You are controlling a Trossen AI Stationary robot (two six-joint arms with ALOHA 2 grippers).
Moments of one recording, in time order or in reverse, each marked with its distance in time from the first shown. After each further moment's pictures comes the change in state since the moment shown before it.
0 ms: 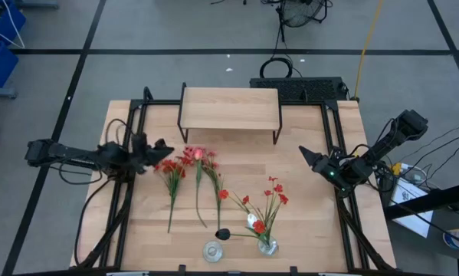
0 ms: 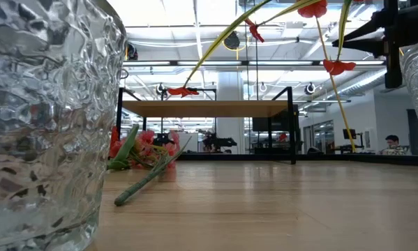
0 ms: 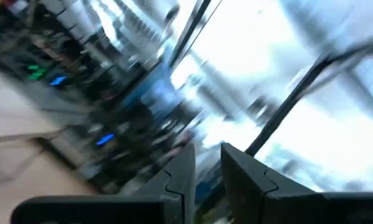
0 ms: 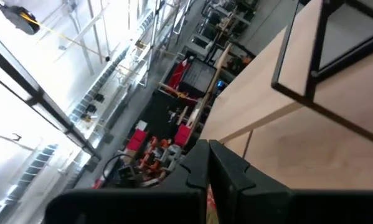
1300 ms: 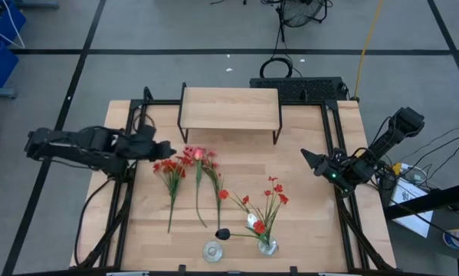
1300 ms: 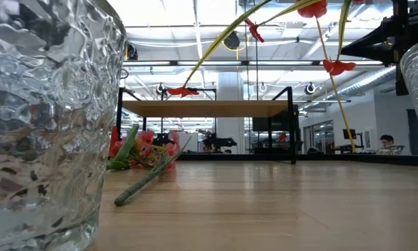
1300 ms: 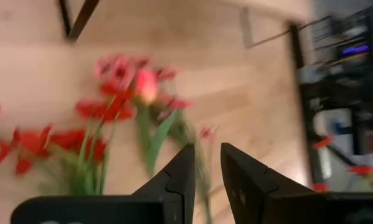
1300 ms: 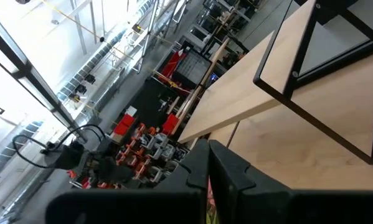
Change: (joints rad) left arm -0.038 0.341 0.845 -1.788 -0.173 -0.667; right arm 0.078 -0.063 -0.049 -0.043 0.049 -0.083
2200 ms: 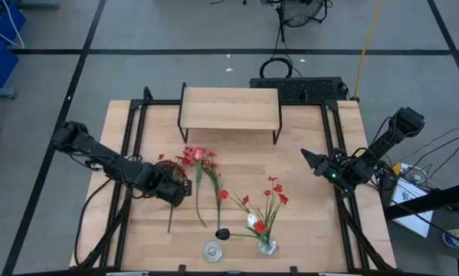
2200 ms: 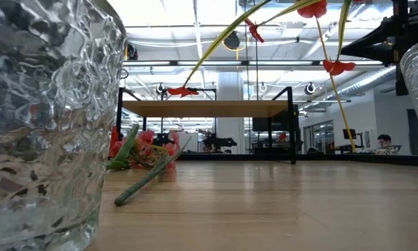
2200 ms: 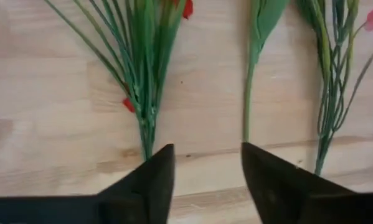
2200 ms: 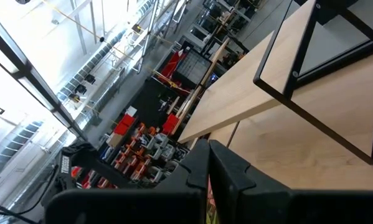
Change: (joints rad) left arm -0.342 0.546 0.076 -0.104 0.151 -0.550; right arm 0.000 0.001 -0.001 0.000 0.000 0.000
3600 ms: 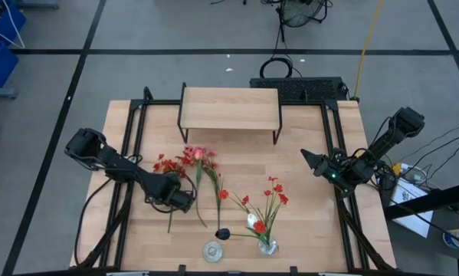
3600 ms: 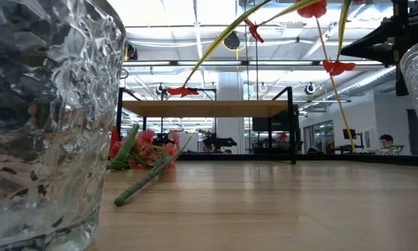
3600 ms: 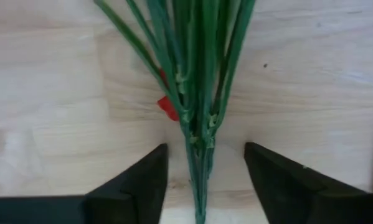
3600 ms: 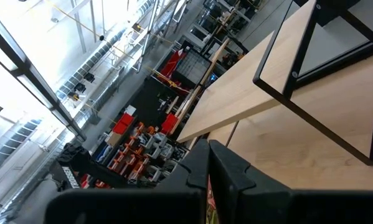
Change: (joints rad) left arm 0.009 0.239 -0.136 0.203 0.150 0.059; right arm 0.000 0.000 0.000 -0.011 0.000 0.000
